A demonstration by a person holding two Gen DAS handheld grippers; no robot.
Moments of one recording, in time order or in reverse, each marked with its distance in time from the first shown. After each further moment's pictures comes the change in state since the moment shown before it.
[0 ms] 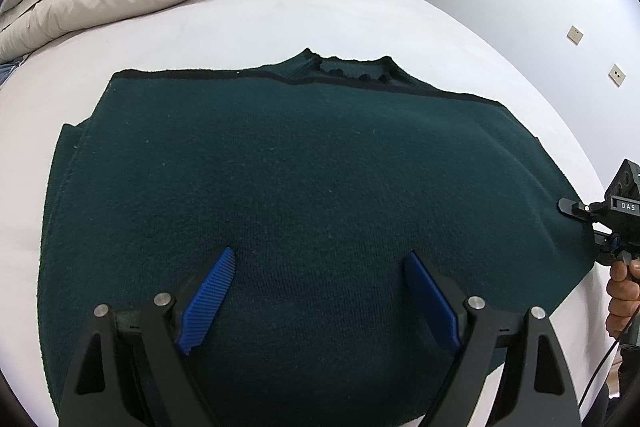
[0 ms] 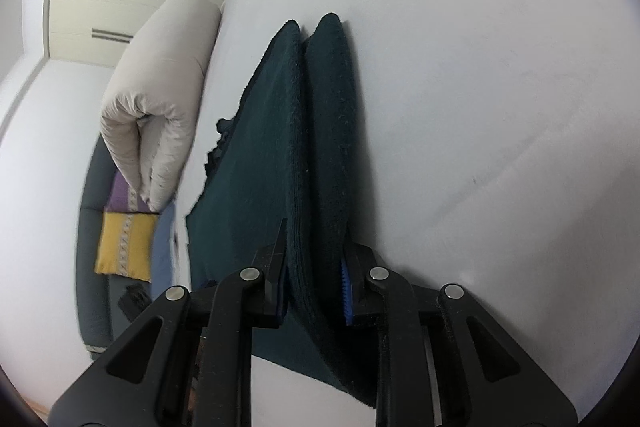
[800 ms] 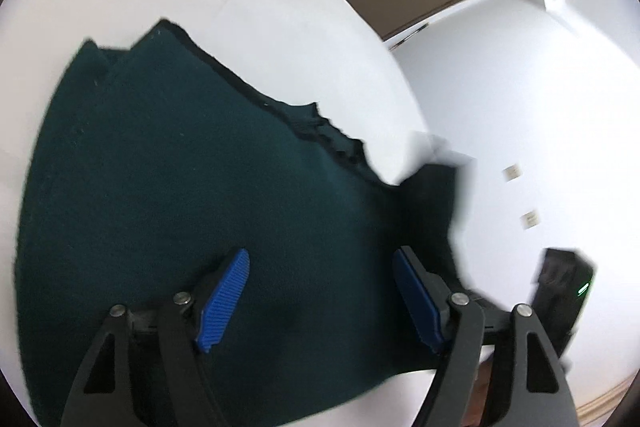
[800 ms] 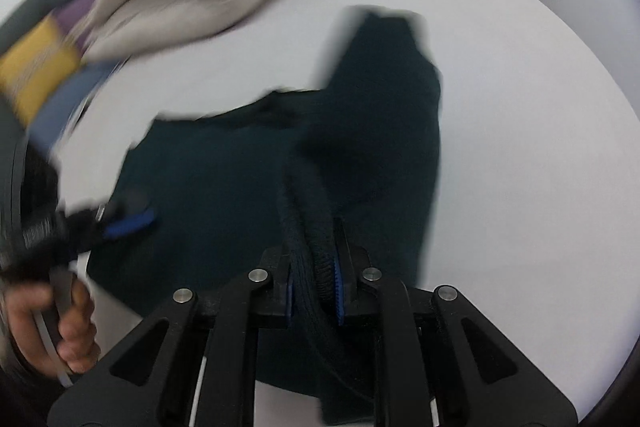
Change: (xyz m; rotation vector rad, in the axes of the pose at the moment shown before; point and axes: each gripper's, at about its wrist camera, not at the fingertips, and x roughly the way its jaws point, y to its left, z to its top) left arm -0.028 0.085 0.018 -0.496 -0.033 -0.495; right arm 0.094 0.233 -0.093 -0.797 0.032 -0.433
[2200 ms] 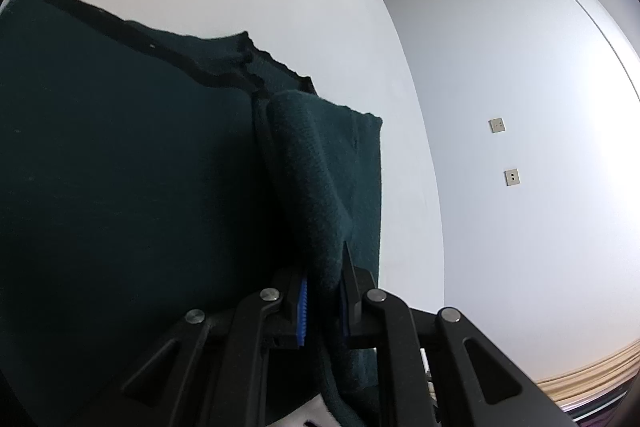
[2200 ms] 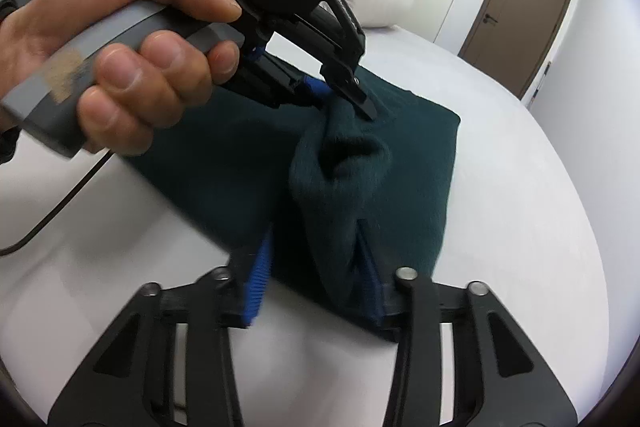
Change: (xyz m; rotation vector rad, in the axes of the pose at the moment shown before) left arm 0.082 -0.046 0.022 0.006 0.269 -0.055; right arm -0.041 0.085 -0.139 -0.407 -0.221 -0.187
